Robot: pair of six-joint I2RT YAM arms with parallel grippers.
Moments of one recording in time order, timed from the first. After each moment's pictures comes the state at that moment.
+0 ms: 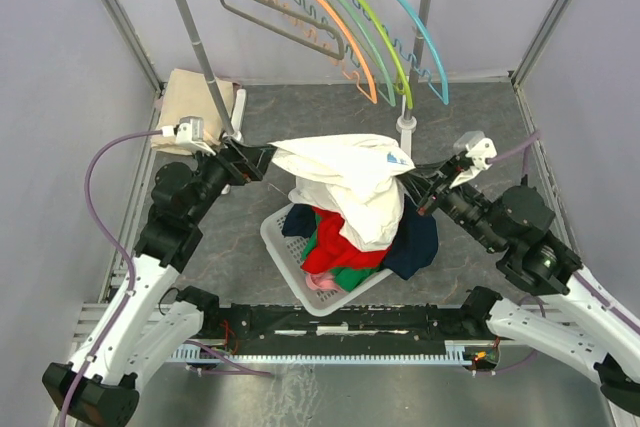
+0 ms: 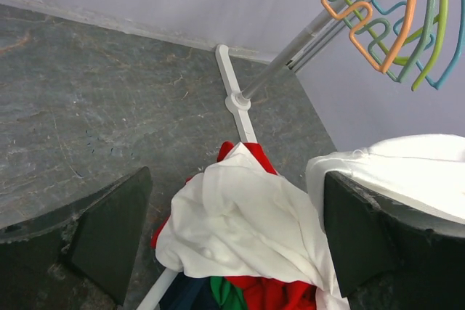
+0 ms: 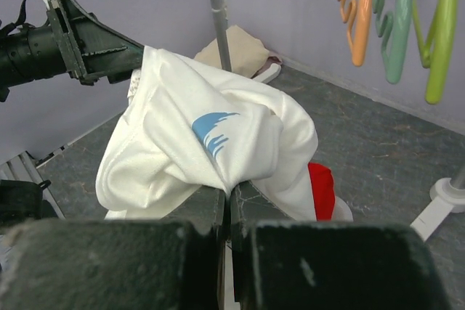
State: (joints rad) left arm -0.34 0.74 0.75 -0.02 0.10 -0.59; right arm 0.86 0.67 0.94 -0.15 0.09 0.12
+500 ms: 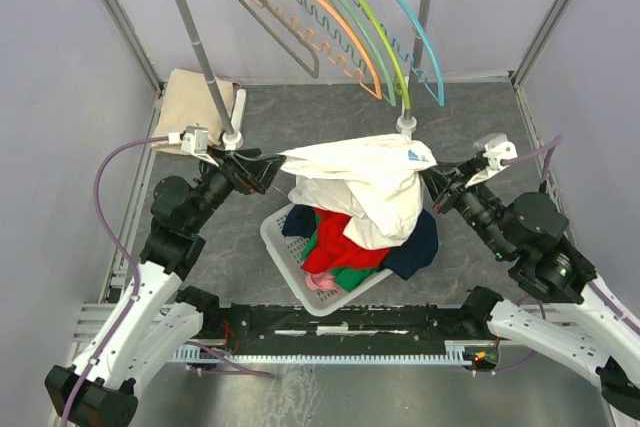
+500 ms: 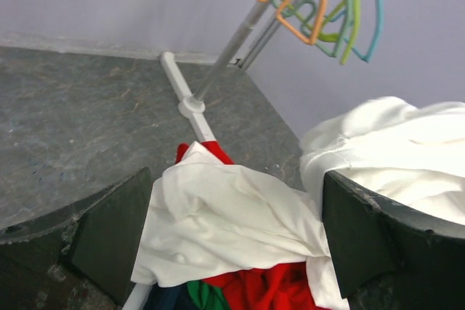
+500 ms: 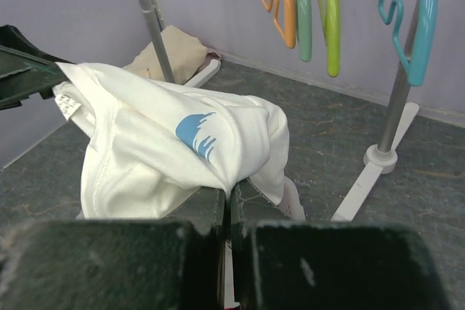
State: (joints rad) left arm -0.36 0.68 0.64 0.16 0.24 -0.59; right arm 0.86 0.59 0.95 -0.27 0.29 0.09
